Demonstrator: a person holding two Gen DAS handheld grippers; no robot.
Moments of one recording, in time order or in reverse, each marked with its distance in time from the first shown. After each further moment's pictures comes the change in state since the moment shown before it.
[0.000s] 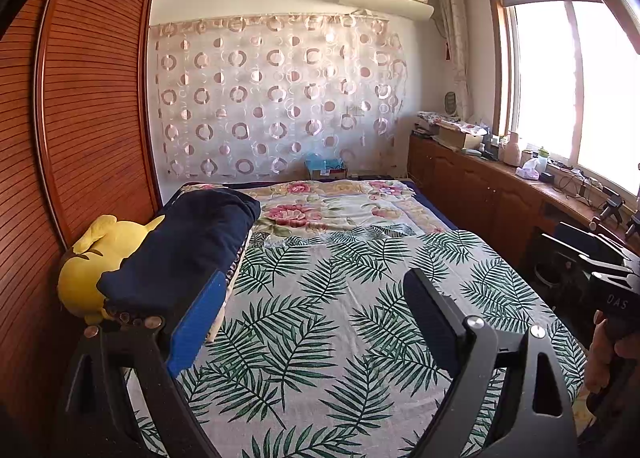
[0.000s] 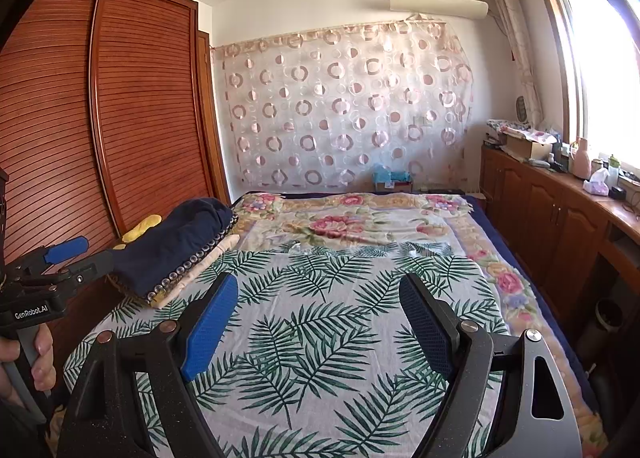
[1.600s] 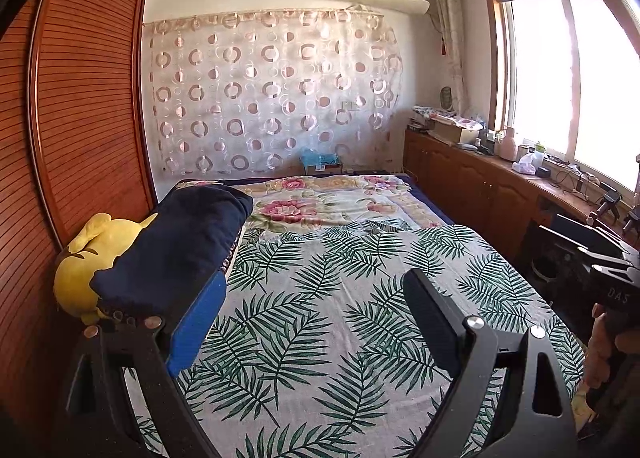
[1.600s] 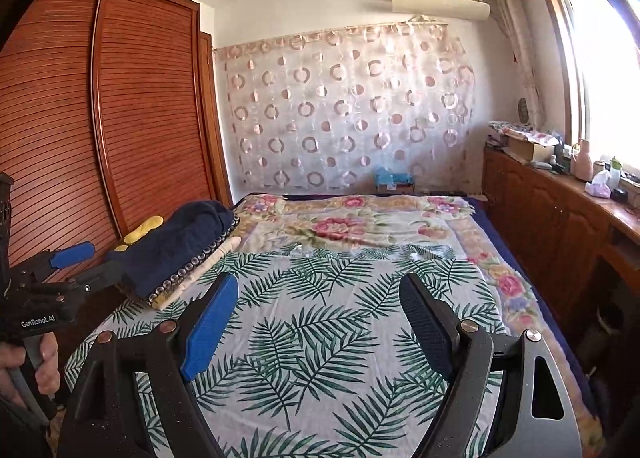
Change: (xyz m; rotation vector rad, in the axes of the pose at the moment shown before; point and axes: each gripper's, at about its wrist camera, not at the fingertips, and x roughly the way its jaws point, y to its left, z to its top) left arm 0.010 -0.001 -0.006 0.009 0.013 -0.016; right arm 0.018 0.034 -0.006 0.011 -0.006 -0.011
